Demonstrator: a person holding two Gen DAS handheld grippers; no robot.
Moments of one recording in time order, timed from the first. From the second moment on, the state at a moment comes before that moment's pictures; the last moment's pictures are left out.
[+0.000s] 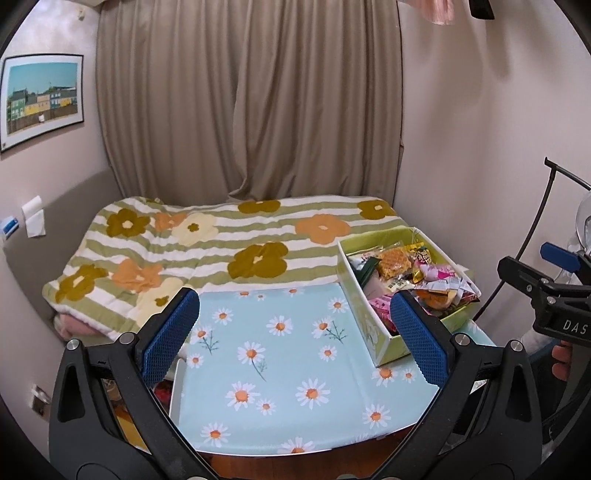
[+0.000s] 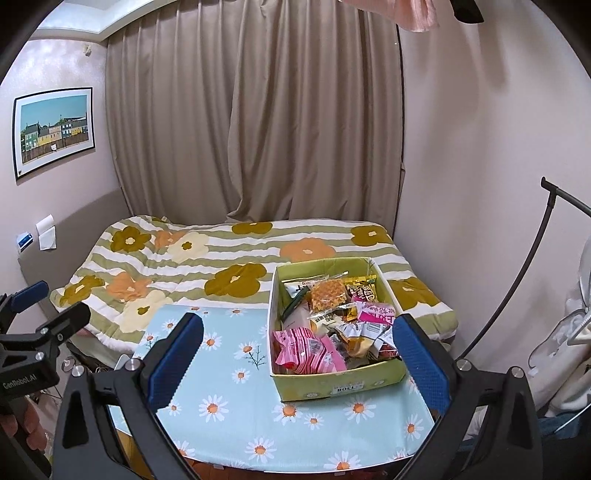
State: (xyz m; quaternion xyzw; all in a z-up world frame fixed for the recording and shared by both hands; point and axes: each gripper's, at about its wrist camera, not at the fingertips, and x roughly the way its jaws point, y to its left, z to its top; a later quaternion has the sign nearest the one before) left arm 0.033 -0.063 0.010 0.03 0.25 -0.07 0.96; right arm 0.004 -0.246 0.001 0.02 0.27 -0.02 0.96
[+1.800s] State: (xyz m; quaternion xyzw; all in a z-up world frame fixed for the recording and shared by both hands) left arm 0.036 -0.067 0.003 0.02 0.27 -0.04 0.96; right arm 0.000 -0.245 0.000 0.02 0.27 -0.02 0.96
